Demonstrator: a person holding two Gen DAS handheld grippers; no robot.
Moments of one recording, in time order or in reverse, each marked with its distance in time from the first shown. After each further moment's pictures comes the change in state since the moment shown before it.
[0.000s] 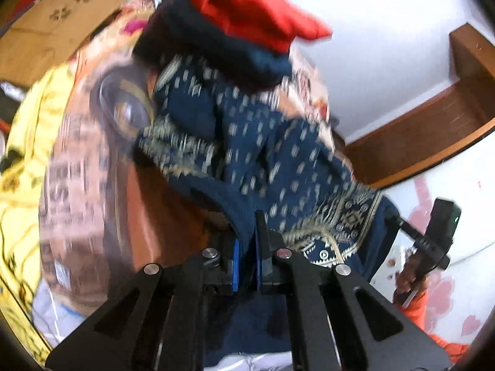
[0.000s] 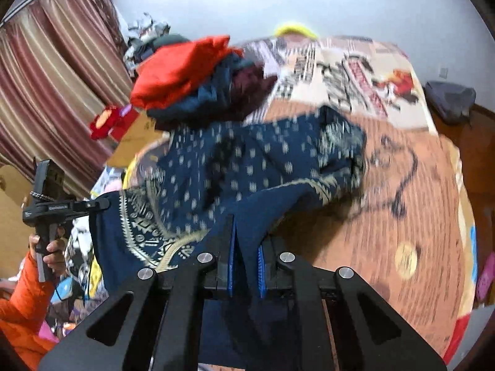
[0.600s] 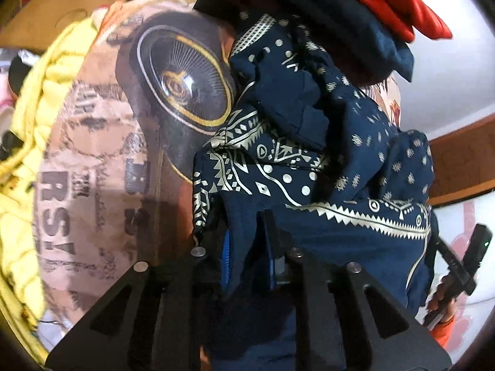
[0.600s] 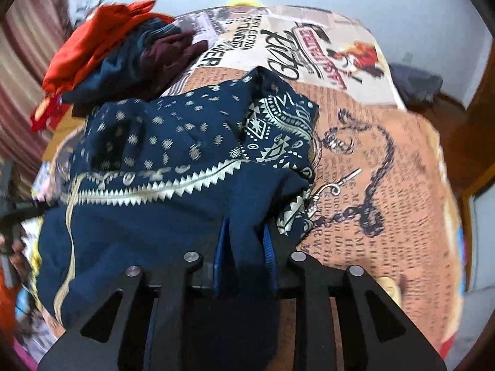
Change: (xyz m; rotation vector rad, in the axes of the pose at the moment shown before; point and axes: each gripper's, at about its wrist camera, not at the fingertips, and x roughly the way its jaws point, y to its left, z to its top) left arm 0.090 0.072 0.017 -0.113 0.092 0.248; right arm 0.075 -0.049 -0.008 0.012 0.137 -0.268
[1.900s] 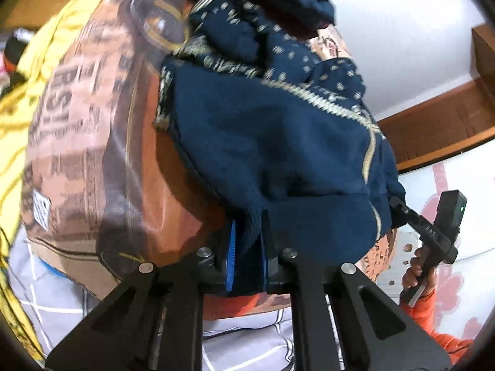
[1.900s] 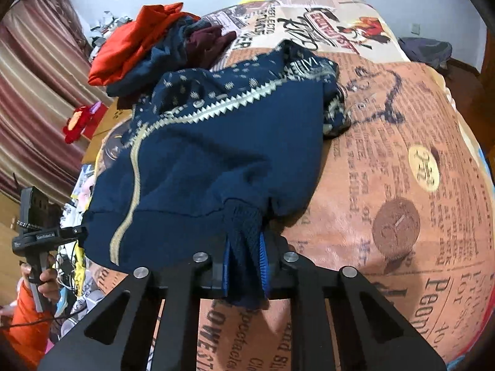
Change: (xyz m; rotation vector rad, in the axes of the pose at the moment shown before) left arm -0.042 -0.019 -0.107 0.082 0.023 -0.170; right arm -0.035 0.017 -0.063 0.127 -0.029 0.199
